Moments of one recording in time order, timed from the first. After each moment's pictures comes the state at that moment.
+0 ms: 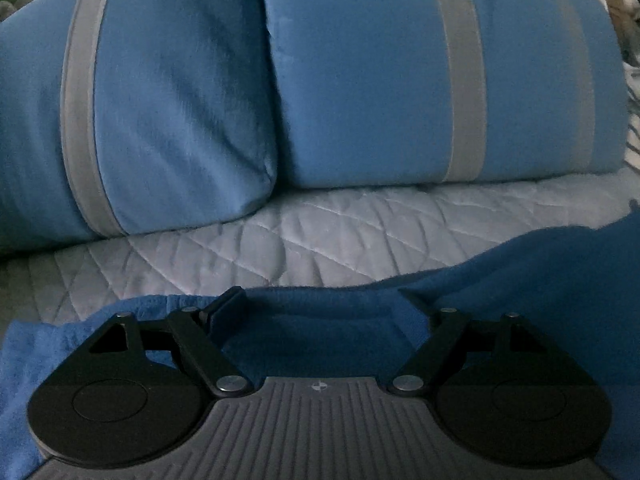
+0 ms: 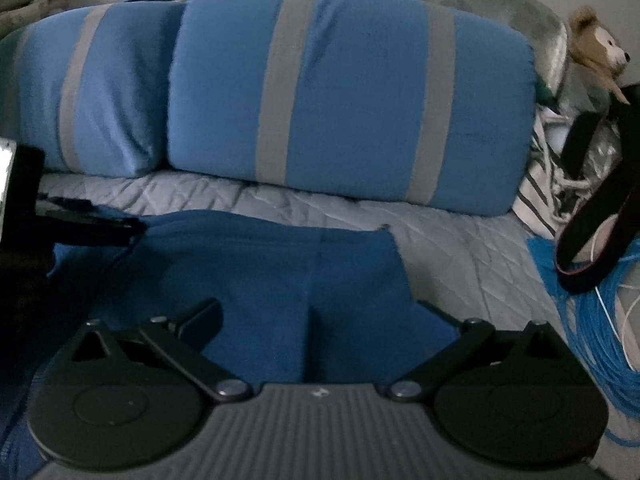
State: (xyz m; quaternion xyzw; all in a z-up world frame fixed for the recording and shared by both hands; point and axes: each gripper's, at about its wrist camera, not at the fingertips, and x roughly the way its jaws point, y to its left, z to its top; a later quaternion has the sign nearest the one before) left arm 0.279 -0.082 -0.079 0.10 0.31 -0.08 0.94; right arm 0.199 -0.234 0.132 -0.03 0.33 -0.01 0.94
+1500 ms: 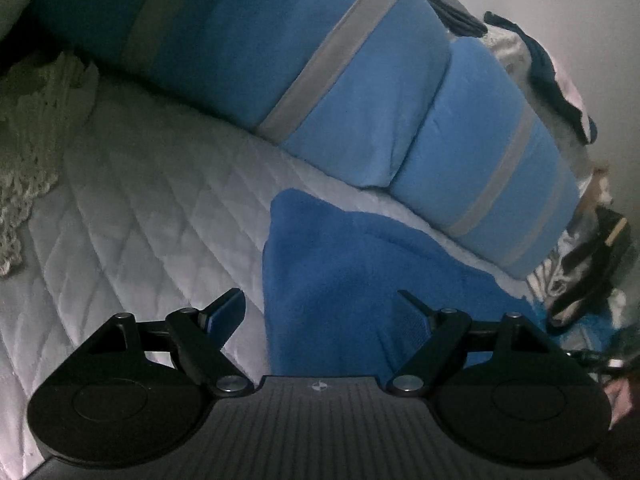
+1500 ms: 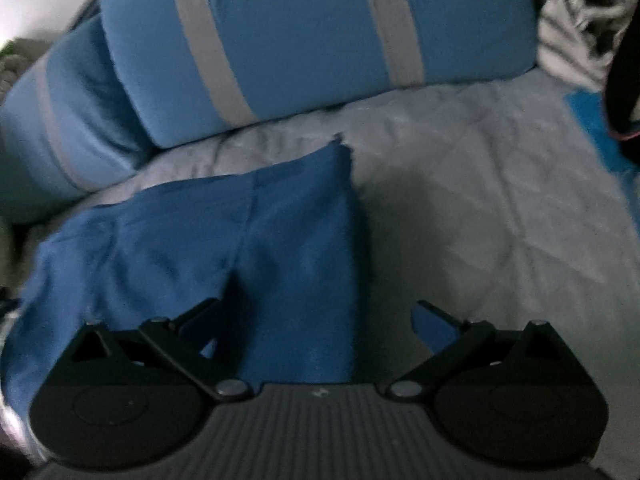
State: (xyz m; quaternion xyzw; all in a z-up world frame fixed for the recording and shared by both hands) left arm 0.192 0.203 -0.029 -0.22 0.38 -0.18 0.88; right arm 0.246 -0.354 0.088 0.17 0.46 0.11 0.86
